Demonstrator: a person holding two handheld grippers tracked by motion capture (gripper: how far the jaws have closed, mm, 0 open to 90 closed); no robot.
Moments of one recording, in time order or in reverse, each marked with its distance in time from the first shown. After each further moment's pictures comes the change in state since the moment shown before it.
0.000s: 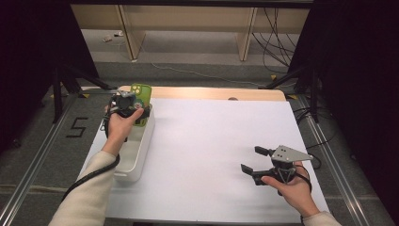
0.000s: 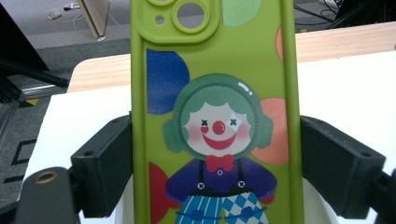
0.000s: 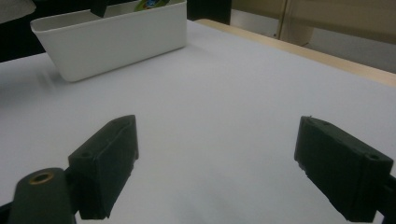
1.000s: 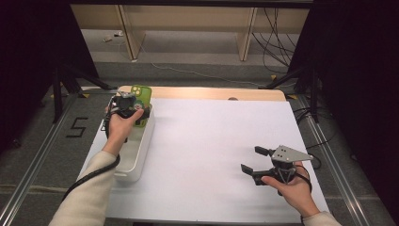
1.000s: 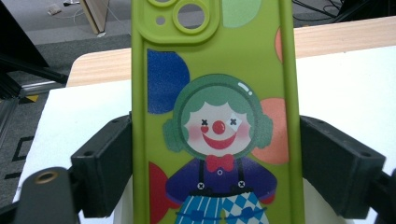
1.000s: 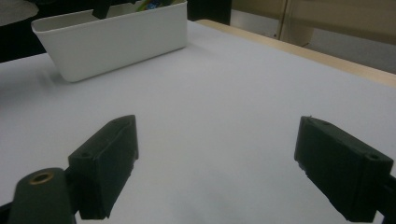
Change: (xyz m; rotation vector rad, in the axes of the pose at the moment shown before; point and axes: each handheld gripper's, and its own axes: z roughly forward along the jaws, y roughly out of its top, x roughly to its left) left arm 0.001 -0.003 0.005 0.011 0.003 -0.002; right arm 0.000 0.000 0.000 -0.004 0.002 0.000
